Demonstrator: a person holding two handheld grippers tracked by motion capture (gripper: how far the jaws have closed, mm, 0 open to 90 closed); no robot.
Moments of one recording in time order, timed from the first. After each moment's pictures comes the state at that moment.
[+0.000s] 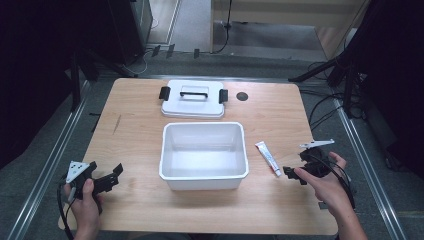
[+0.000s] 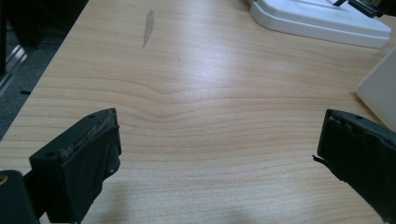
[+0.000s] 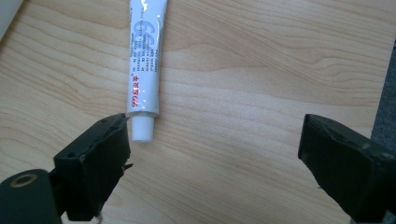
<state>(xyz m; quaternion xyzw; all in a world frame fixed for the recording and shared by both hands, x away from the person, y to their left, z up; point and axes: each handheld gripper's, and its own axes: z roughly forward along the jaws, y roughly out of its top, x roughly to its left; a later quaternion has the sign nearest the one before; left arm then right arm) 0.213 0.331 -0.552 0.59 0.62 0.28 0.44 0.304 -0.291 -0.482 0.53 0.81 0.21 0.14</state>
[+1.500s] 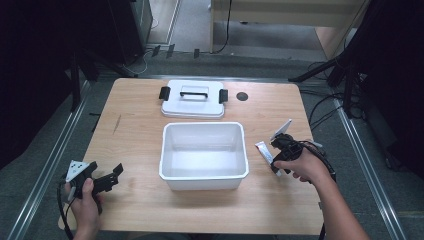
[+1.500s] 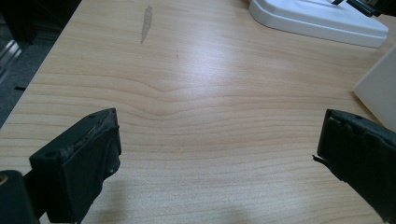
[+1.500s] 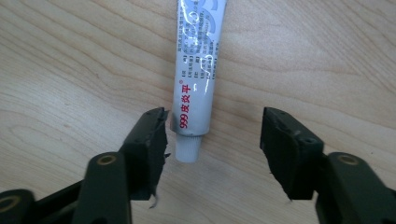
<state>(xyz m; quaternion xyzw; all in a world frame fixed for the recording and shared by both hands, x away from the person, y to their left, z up) 0.215 0.332 -0.553 0.59 0.62 0.27 0.44 0.363 -0.229 -0.490 0.50 0.87 0.01 0.02</state>
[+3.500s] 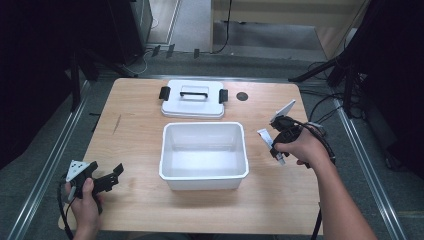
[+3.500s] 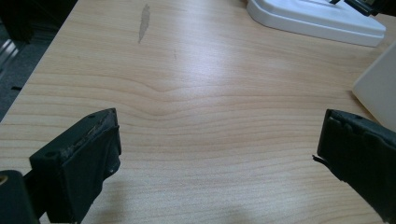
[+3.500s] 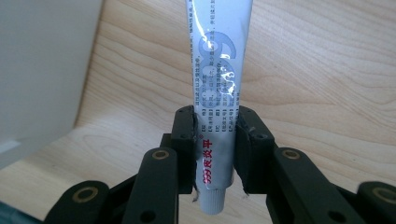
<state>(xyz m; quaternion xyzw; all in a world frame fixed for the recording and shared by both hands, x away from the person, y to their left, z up) 0.216 0.332 -0.553 0.59 0.62 0.27 0.44 0.387 -0.217 -0.438 0.53 0.84 0.05 -0.02</state>
